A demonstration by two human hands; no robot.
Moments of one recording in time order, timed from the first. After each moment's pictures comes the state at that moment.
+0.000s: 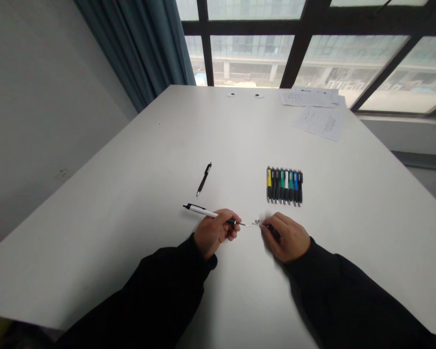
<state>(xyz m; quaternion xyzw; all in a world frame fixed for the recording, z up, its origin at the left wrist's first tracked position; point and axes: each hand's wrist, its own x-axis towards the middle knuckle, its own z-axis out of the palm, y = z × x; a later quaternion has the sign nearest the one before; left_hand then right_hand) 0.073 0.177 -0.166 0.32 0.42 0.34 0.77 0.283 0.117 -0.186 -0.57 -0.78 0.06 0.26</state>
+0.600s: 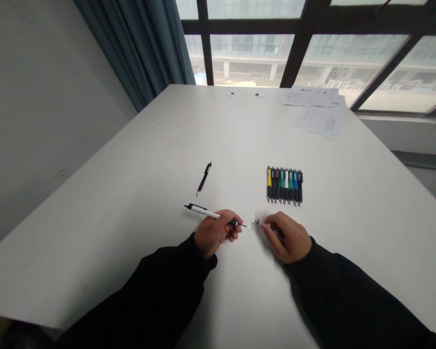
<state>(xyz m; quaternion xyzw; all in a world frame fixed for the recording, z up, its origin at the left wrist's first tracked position) 0.072 0.174 -0.166 0.35 0.40 0.32 0.78 0.282 0.113 -0.180 -0.54 -0.76 0.09 0.34</state>
